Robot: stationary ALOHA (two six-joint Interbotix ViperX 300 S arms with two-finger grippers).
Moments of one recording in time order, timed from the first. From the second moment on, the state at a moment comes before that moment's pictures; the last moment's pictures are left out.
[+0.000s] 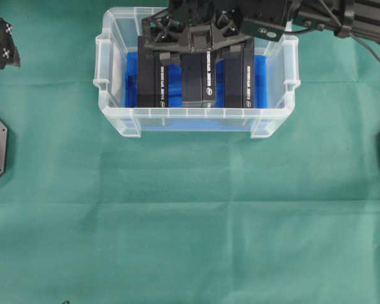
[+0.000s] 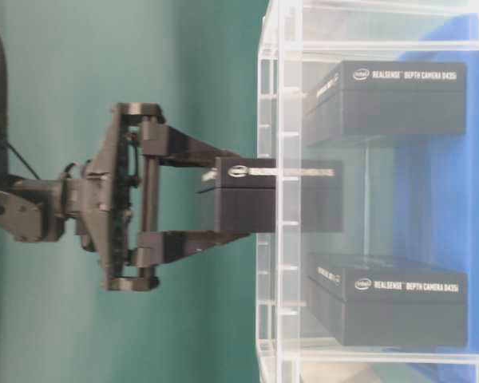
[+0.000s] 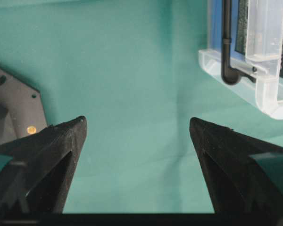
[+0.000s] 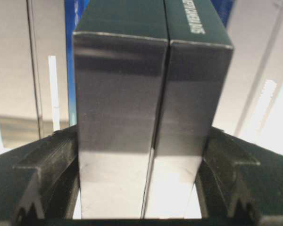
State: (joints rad) left arm 0.41 -0.72 0.53 0.08 1.41 -1.11; right arm -0.26 0.40 -0.51 -0.02 1.58 1.37
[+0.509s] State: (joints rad) left arm 0.41 -0.72 0.53 0.08 1.41 -1.11; right arm -0.26 0.40 -0.69 -0.05 1.74 1.37
